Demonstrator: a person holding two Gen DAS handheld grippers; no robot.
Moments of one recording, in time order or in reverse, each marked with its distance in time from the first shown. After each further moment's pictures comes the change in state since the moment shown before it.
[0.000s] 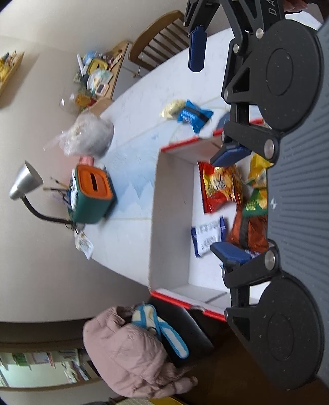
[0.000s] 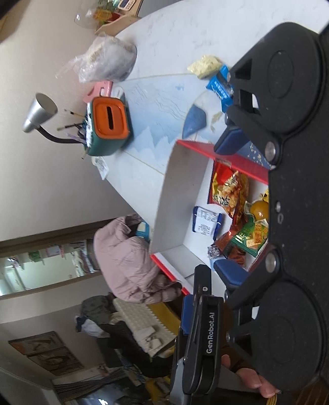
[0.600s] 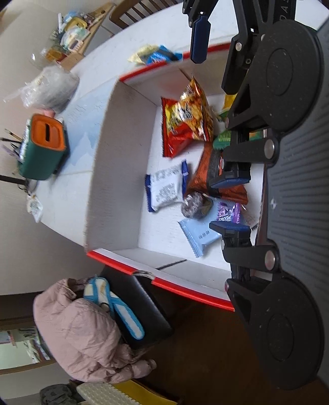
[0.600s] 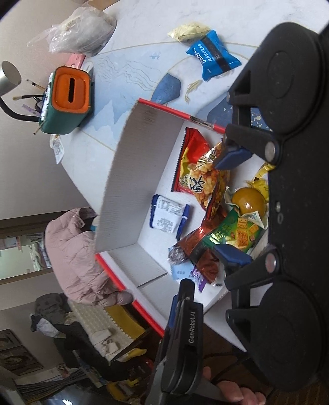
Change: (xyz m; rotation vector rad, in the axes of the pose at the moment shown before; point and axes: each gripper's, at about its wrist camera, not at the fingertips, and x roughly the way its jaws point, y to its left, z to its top) left arm 0.064 0.065 -0.028 -0.082 0.187 0.113; right arm 0.092 0.025 -0.015 -0.073 0.202 0.009
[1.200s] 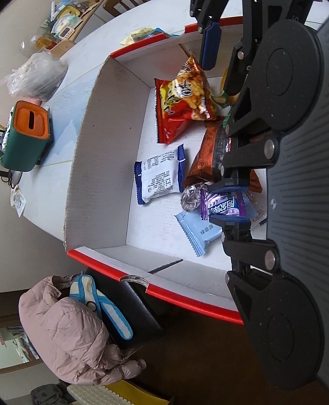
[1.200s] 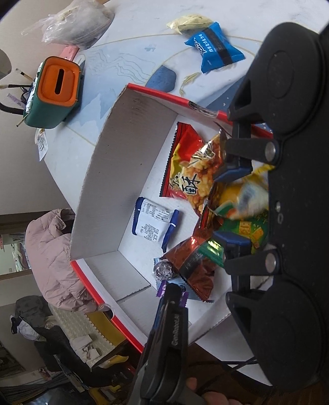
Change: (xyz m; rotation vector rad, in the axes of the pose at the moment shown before) left arm 0.044 0.006 0.008 -0.009 0.082 0.032; right arm 0.042 0.000 0.002 -0.044 0.089 -0.033
